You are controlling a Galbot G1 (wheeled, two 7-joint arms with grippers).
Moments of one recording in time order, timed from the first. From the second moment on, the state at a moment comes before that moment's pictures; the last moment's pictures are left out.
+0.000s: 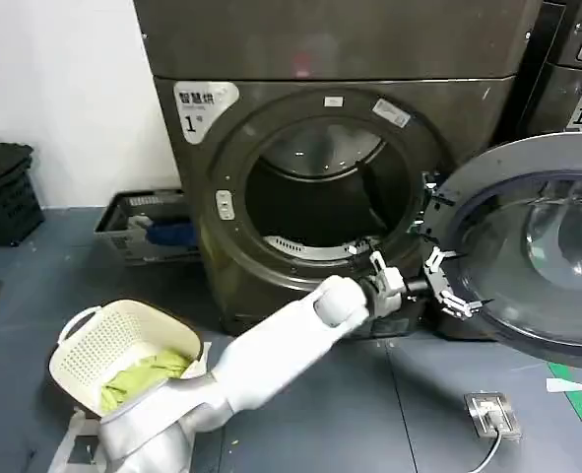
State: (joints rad) left arm 0.19 -1.61 0.56 -1.09 -0.39 -0.11 0.43; right arm -2.01 1.61 1.99 1.79 0.39 -0.07 0.32
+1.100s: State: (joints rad) left arm 0.39 -1.05 0.48 -1.82 -0.52 0.22 0.32; right arm -1.95 1.61 1.91 1.89 0.38 -0.12 0.31
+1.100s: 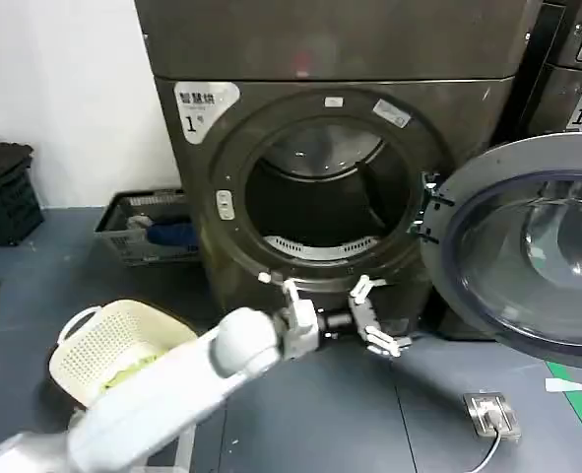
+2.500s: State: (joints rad) left arm 1.07 -0.48 -0.44 -1.99 -1.50 0.74 -0.48; right arm -1.86 1.55 1.70 1.94 0.38 -0.15 0.28
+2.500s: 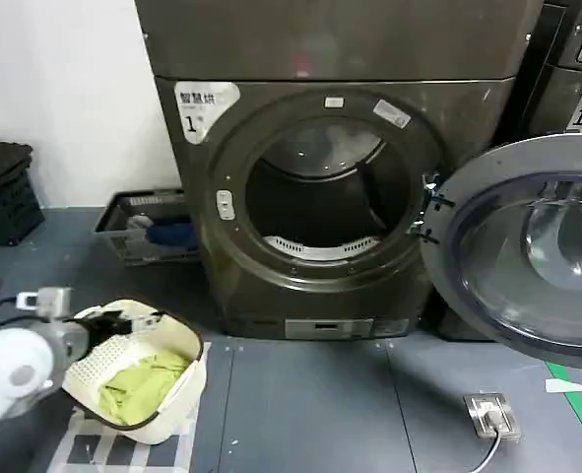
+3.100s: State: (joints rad) left arm 1.19 -0.33 -0.60 -1.91 -2.26 0.74 -0.90; right arm -1.86 1.56 1.68 1.95 0.40 -0.14 0.27
